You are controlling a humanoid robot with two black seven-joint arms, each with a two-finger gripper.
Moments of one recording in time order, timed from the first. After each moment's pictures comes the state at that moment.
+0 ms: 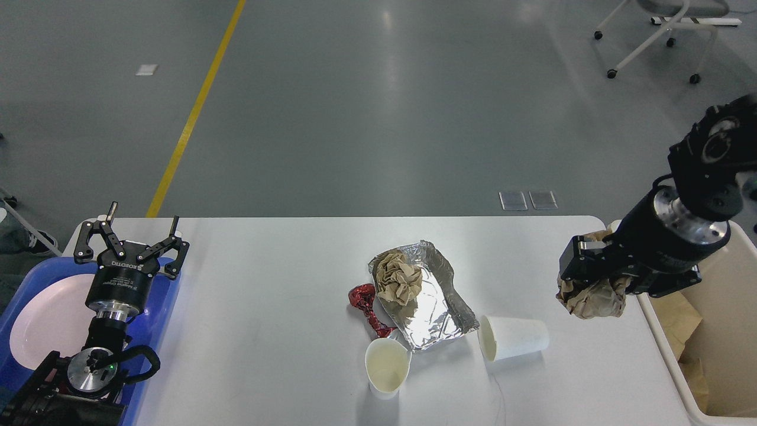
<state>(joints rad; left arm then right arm) -0.31 0.14 -1.55 -0.64 0.11 -0.71 -0.11 2.35 -0.41 -1.37 1.74 0.06 0.58 -0.18</state>
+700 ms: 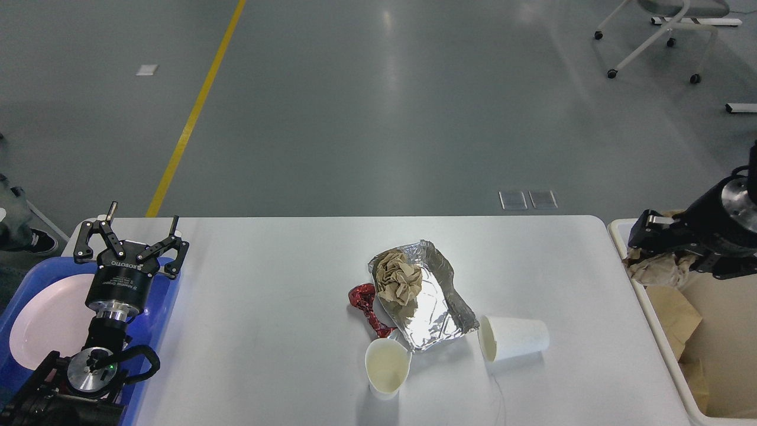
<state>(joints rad) -0.31 0.14 -1.55 -0.64 0.11 -0.71 -0.11 2.11 -0.57 -1.51 1.48 0.07 0.42 -0.18</state>
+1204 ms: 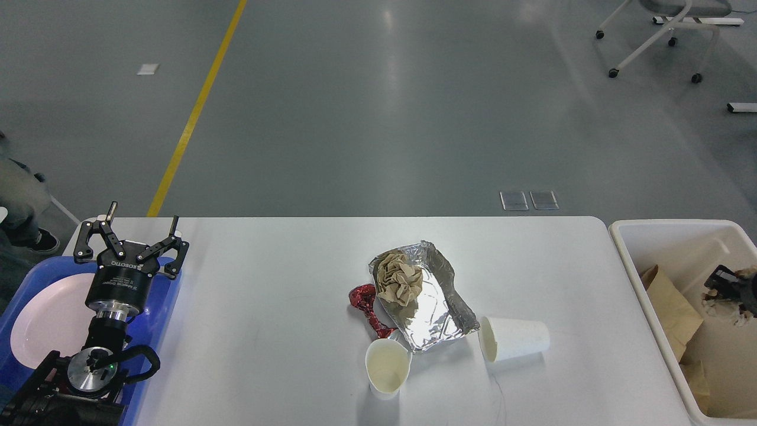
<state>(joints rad) -0.31 0.14 -1.55 -0.64 0.11 -0.71 -0.11 1.19 -0.65 -1.11 0.72 0.06 0.16 -0.18</state>
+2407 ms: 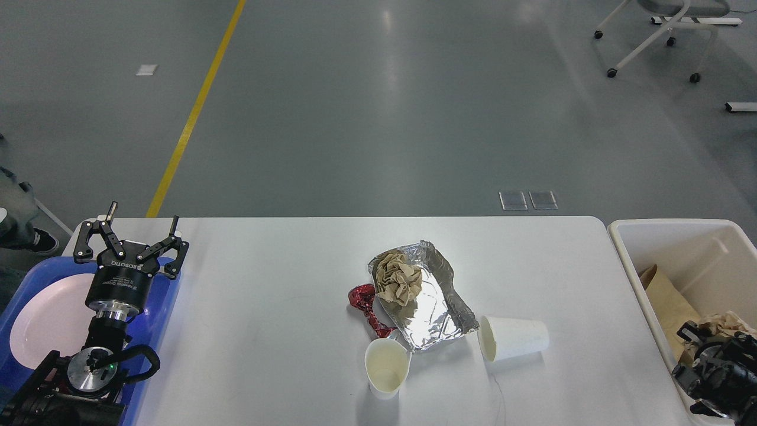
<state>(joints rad) -0.31 0.14 -1.55 -0.64 0.11 -0.71 -0.11 0.57 -0.30 -0.94 0.10 0.07 -0.22 -0.19</state>
